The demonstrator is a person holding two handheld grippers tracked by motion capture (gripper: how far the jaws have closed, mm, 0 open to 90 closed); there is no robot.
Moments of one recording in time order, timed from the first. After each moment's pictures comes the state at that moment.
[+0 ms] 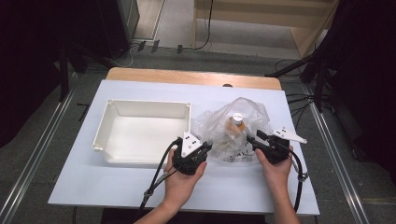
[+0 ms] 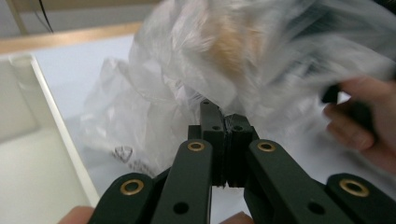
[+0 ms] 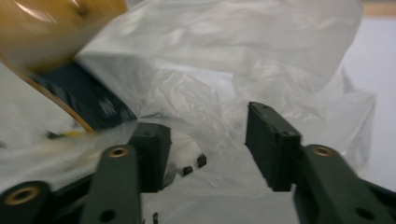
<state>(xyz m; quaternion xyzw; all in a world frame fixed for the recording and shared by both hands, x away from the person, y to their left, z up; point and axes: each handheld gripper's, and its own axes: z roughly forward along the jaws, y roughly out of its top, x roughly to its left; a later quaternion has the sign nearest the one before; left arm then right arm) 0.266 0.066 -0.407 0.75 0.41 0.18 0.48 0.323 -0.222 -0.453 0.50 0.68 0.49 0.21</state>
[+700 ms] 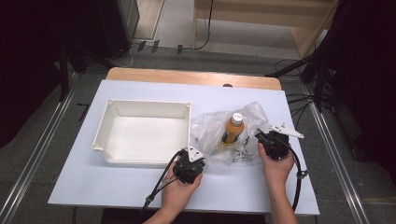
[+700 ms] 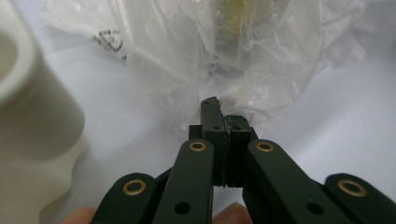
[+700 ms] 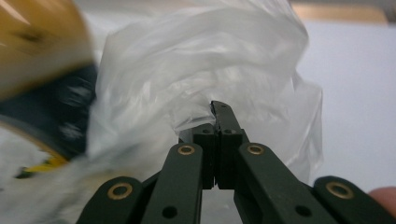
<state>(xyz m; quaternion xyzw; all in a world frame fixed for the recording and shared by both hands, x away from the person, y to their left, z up) 0.266 0.069 -0.469 0.81 0.44 0.14 0.36 0.335 -0.218 -0.450 0.55 0.68 0.42 0.23</state>
